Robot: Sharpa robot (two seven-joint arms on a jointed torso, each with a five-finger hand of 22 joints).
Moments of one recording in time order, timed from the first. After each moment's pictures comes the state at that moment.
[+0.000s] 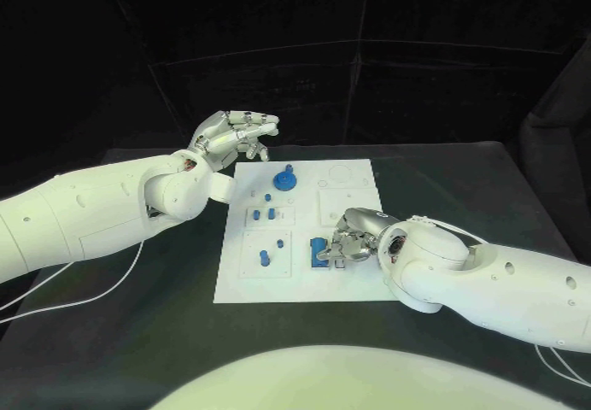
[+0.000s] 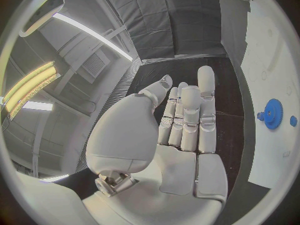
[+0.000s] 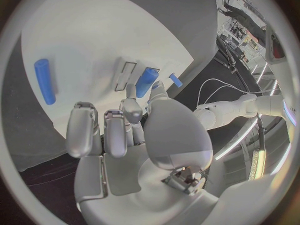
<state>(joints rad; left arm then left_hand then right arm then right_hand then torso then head) 1.18 -0.83 -0.07 1.37 0.01 -0.09 0.50 1.31 -0.07 0.34 -0.06 0.05 1.01 0.16 0.20 0.07 1.03 0.09 0.46 0.10 1.24 0.01 1.11 0.56 0.17 1.18 0.11 0.68 0.63 1.02 -0.73 -0.05 1.77 -1.48 -0.23 -0.65 1.21 -0.01 -0.16 0.27 0.07 1.01 0.07 0.42 0.31 1.35 -0.01 1.11 1.14 1.46 -0.08 1.46 1.31 0.08 1.44 0.03 1.40 1.21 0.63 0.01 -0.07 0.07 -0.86</state>
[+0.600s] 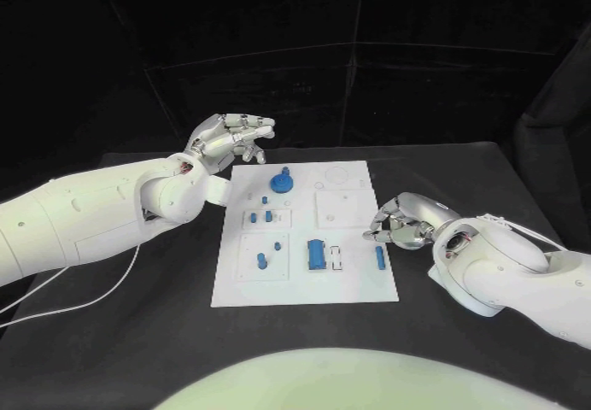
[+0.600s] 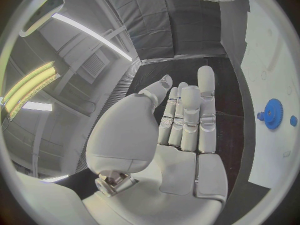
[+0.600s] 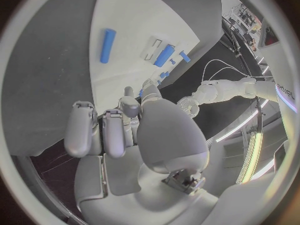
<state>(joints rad) 1.18 -0.83 -0.07 1.37 0.01 -0.09 0.50 1.31 -0.07 0.34 -0.06 0.05 1.01 0.16 0.20 0.07 1.03 0.09 0.46 0.10 1.24 0.01 1.11 0.56 0.17 1.18 0.11 0.68 0.63 1.05 -0.99 -0.05 1.87 -1.44 -0.41 -0.54 1.35 0.02 -0.18 0.24 0.25 0.93 0.10 0.35 0.30 1.32 0.01 1.05 1.09 1.47 -0.06 1.46 1.31 0.08 1.44 0.05 1.40 1.21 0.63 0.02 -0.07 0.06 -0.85</state>
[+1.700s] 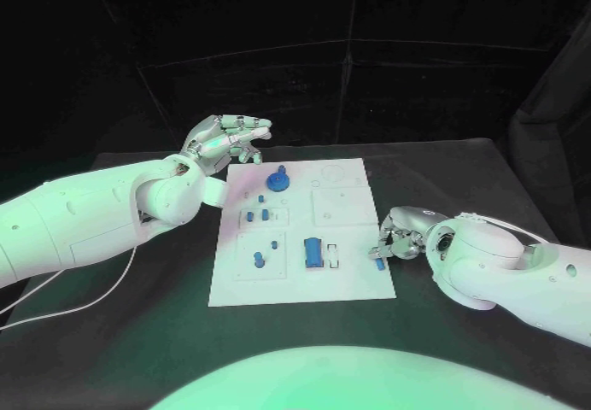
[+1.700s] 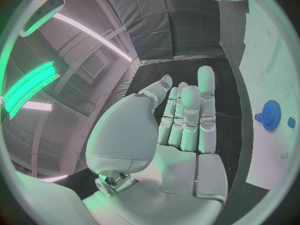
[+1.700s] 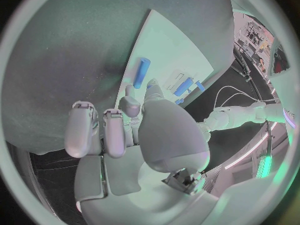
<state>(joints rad) 1.18 -0.83 -0.08 1.36 0.01 -0.08 0.50 1.31 -0.07 0.34 -0.06 0.05 1.01 0.16 0.20 0.07 1.03 0.09 0.46 0.10 1.24 0.01 1.11 0.56 0.17 1.18 0.11 0.68 0.63 1.03 -0.95 -0.05 1.80 -1.54 -0.15 -0.65 1.32 0.01 -0.24 0.27 0.19 1.01 0.08 0.36 0.33 1.33 0.01 1.05 1.09 1.47 -0.06 1.46 1.31 0.08 1.44 0.05 1.40 1.21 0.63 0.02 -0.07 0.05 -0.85</state>
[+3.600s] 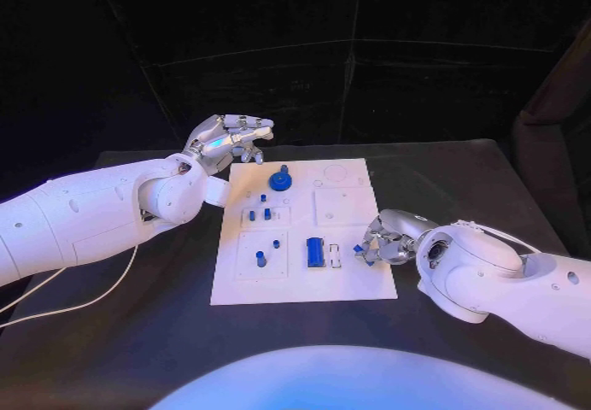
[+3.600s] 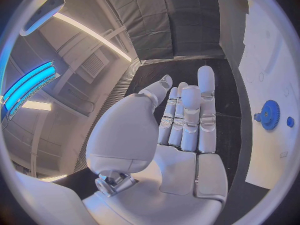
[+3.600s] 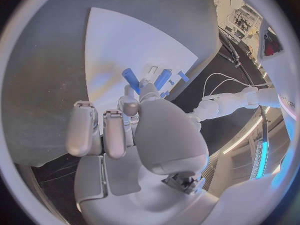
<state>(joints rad) 1.18 -0.83 -0.08 1.36 0.01 -0.08 0.49 1.31 -0.07 0.34 -0.06 0.05 1.01 0.16 0.20 0.07 1.03 0.09 0.46 0.10 1.24 0.01 1.11 0.56 0.17 1.18 0.11 0.68 0.62 1.02 -0.93 -0.05 1.88 -1.44 -0.27 -0.64 1.45 0.04 -0.12 0.21 0.41 1.02 0.07 0.34 0.41 1.33 -0.01 1.02 1.08 1.46 -0.08 1.45 1.31 0.08 1.43 0.04 1.39 1.21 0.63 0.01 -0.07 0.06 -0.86</state>
